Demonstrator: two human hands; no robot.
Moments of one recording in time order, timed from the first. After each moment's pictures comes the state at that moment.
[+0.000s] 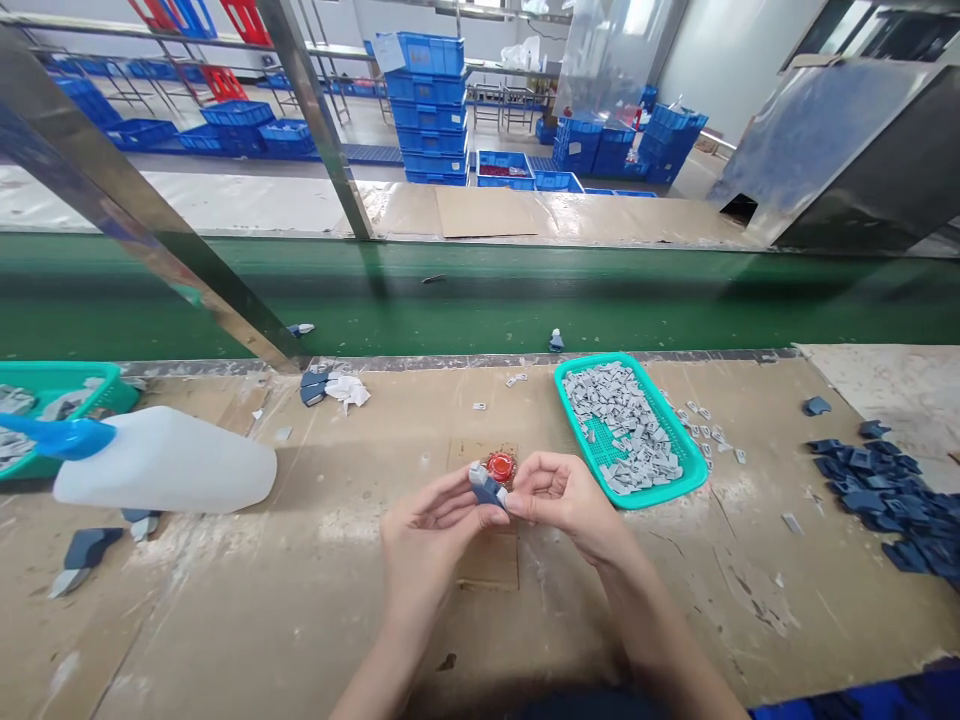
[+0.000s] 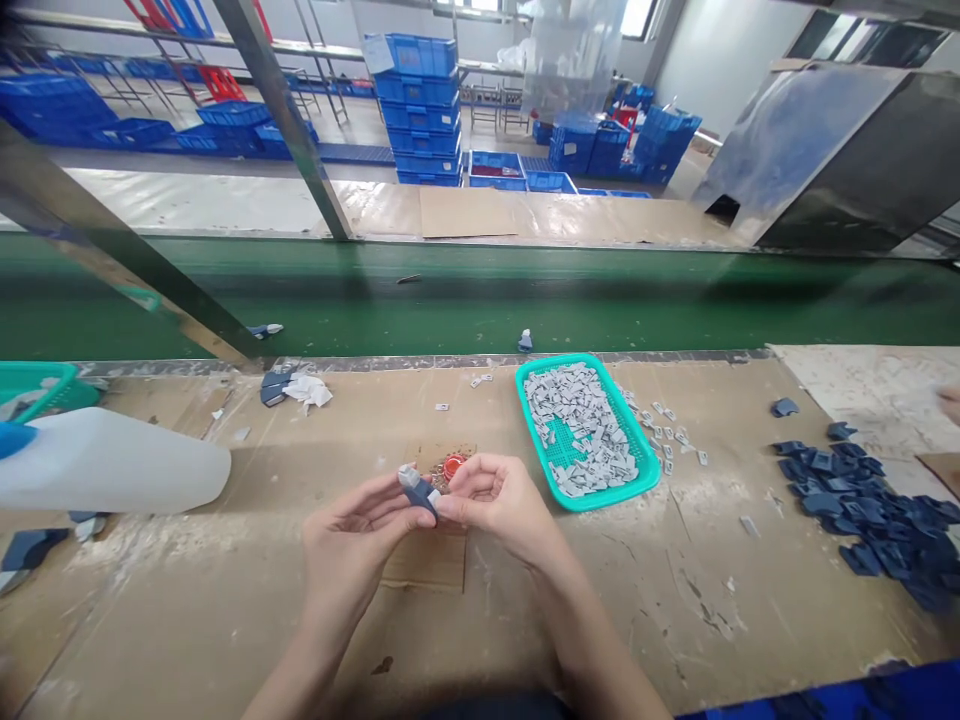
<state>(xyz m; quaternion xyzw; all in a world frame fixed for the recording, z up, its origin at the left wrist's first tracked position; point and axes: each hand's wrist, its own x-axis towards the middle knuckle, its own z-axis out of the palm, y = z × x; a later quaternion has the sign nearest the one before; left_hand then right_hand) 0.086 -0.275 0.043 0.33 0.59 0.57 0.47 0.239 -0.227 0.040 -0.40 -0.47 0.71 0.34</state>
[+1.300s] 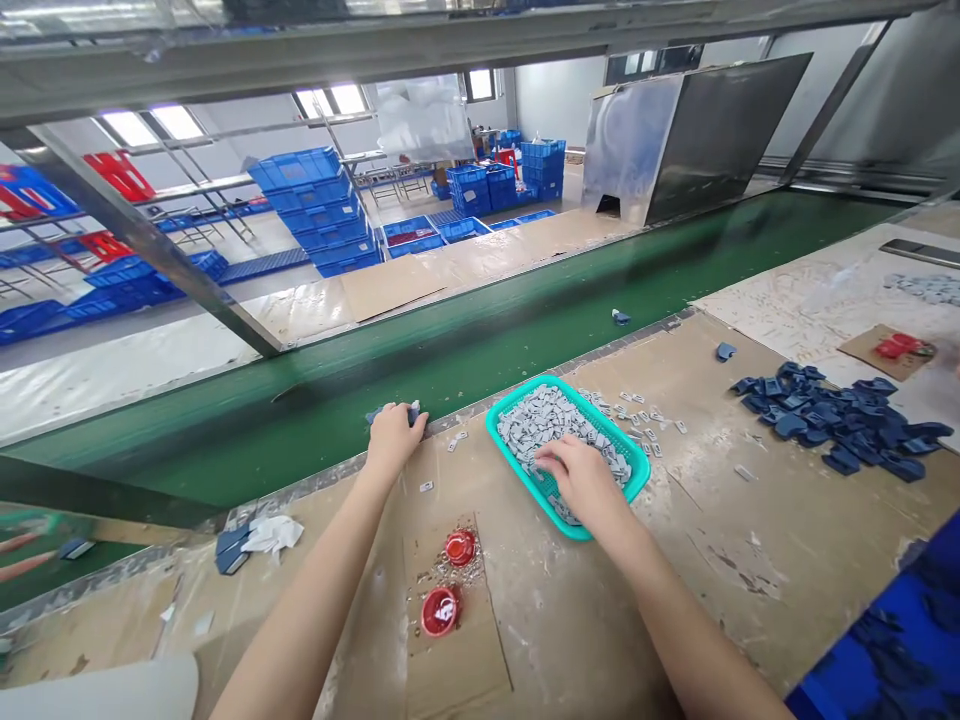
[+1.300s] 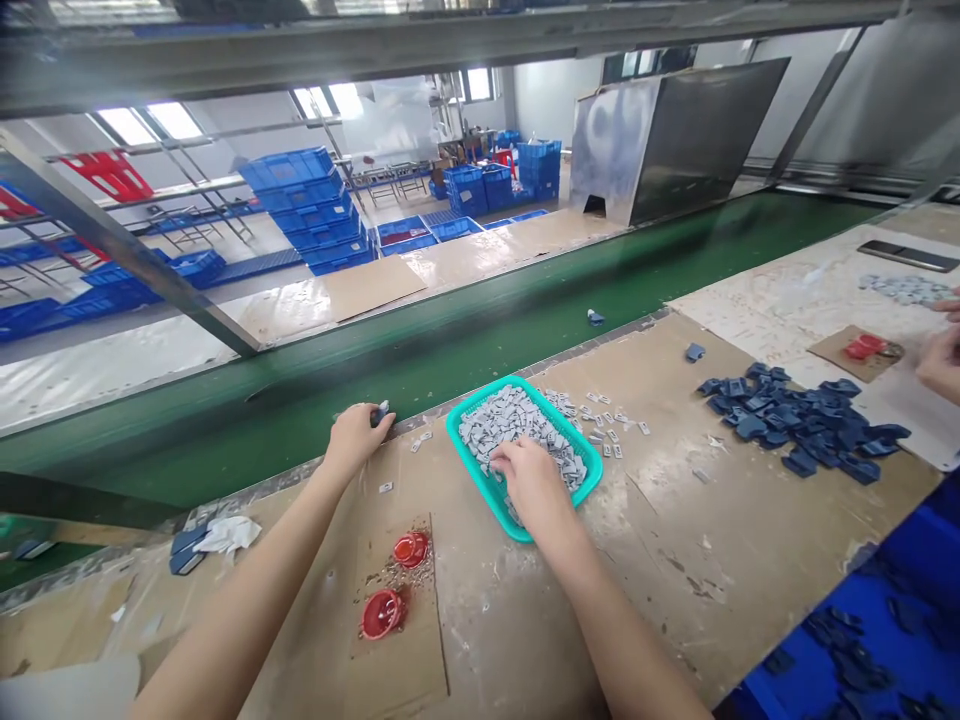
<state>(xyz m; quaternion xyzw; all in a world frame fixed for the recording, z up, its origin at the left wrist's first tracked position) 0.052 -0.008 0.009 0.74 0.65 0.15 0.05 0.315 -0.174 0.010 -0.66 -0.63 0.23 0.34</state>
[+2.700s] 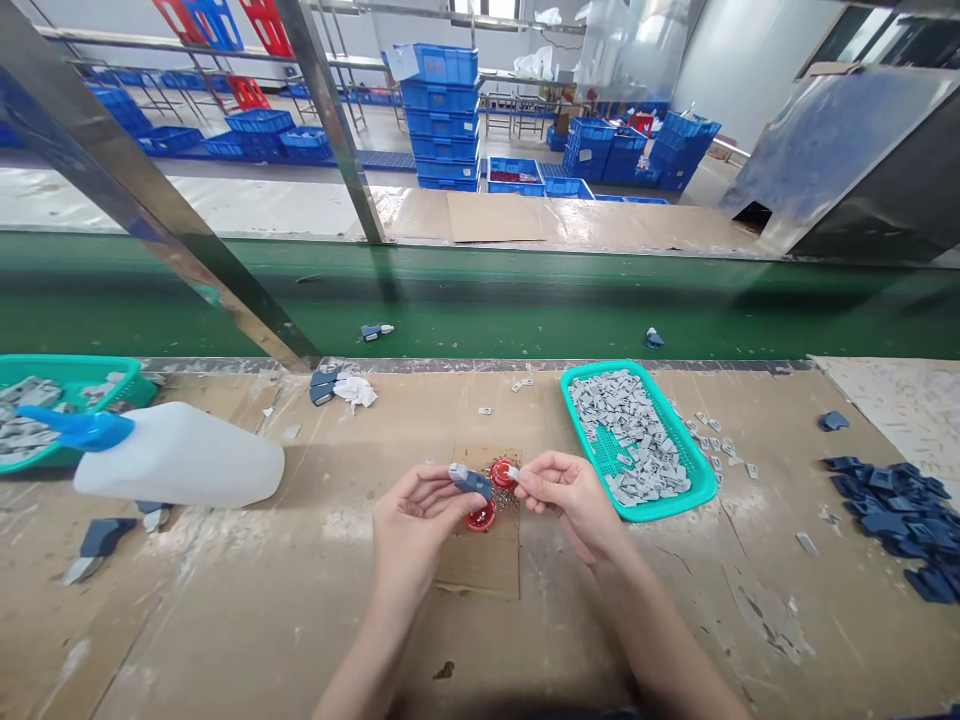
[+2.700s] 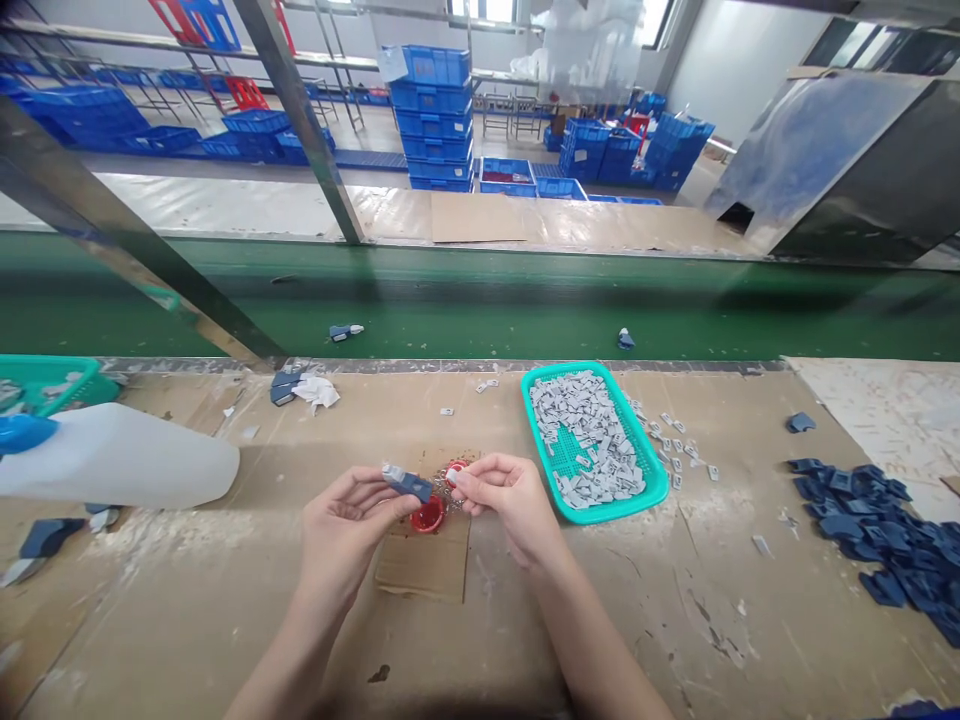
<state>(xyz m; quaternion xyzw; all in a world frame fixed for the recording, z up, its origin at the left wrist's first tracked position) 0.065 -0.265 0.032 0.33 0.59 0.58 0.45 0.237 -0.219 0.027 -0.41 -0.37 0.73 0.39</state>
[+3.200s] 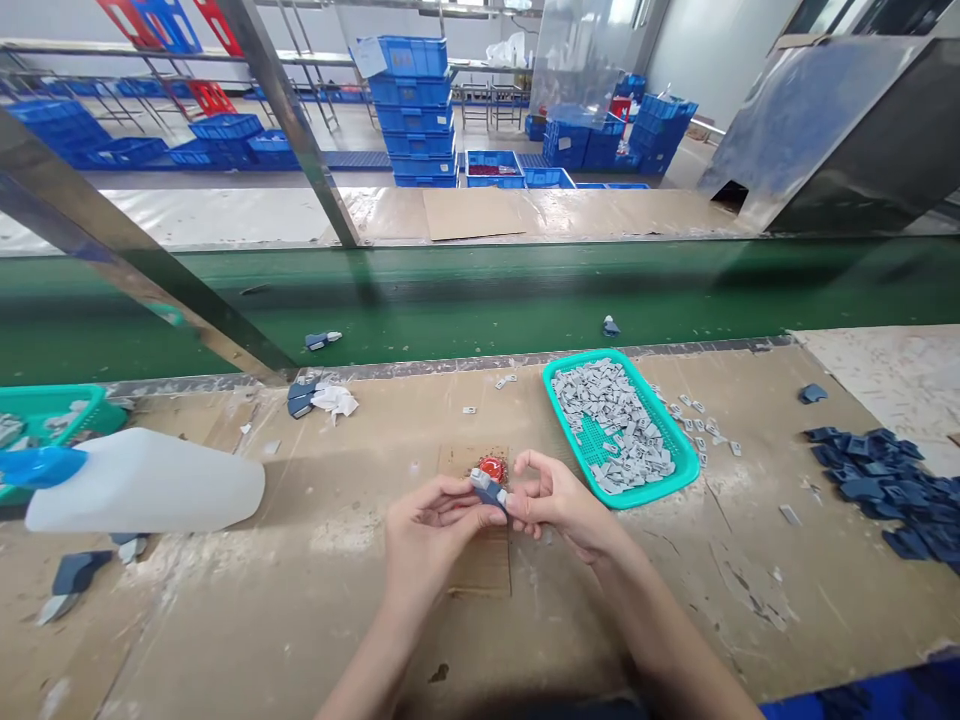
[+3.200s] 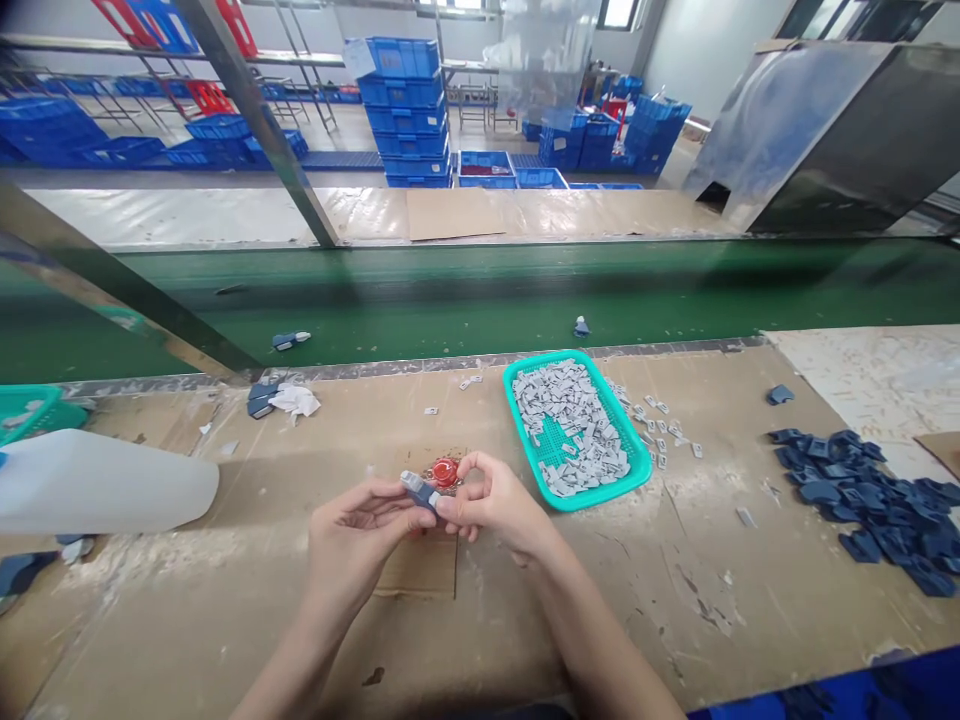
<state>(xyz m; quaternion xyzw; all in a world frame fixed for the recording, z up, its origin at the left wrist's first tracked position) 0.089 -0.262 0.041 0.38 0.57 0.54 0.49 0.247 -0.222 0.030 -0.38 -0.39 0.78 0.30</state>
